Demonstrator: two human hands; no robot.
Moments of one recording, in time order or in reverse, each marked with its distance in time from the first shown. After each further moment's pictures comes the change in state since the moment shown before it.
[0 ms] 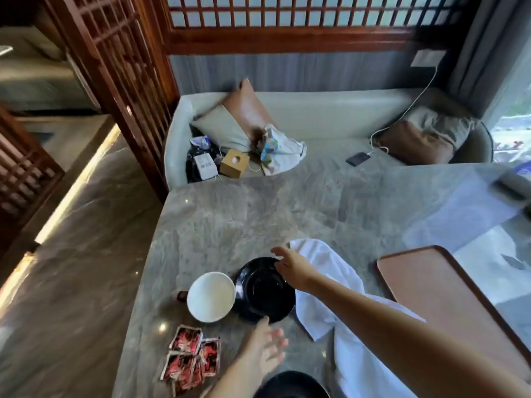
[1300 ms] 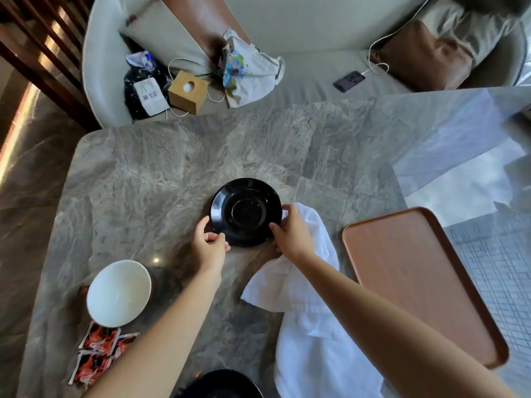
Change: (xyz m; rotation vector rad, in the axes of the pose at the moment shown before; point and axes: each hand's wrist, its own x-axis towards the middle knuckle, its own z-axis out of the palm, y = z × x) left_hand 0.137 0.066 0.107 0.335 0.413 0.632; right_hand 0.038 0.140 -0.031 0.368 0.244 0.326
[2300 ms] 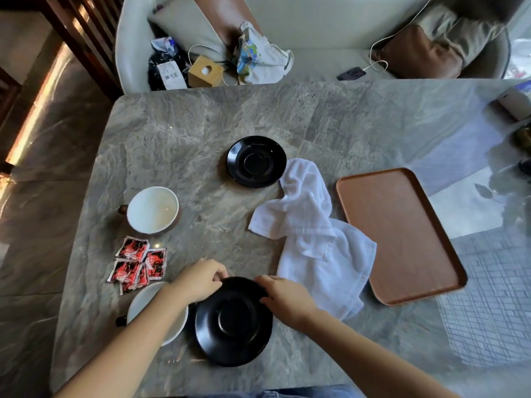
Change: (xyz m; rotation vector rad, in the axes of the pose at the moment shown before) left_hand -0.103 -0.078 -0.148 1.238 -0.746 0.309; right_hand -0.224 0.077 0.027 -0.635 -0.506 -0.357
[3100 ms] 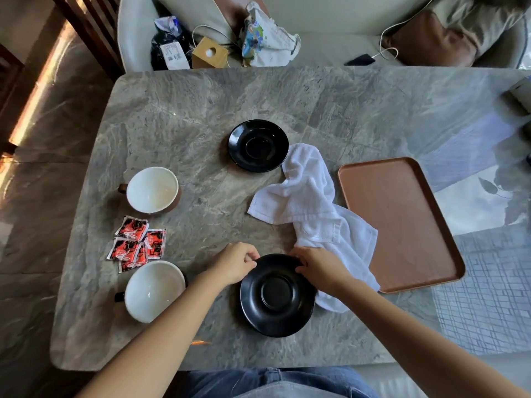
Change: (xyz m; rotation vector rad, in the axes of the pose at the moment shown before) left_hand 0.018 0.051 0.036 -0.271 0.068 0.014; right_hand -0.014 0.062 -0.038 0.040 0.108 0.096
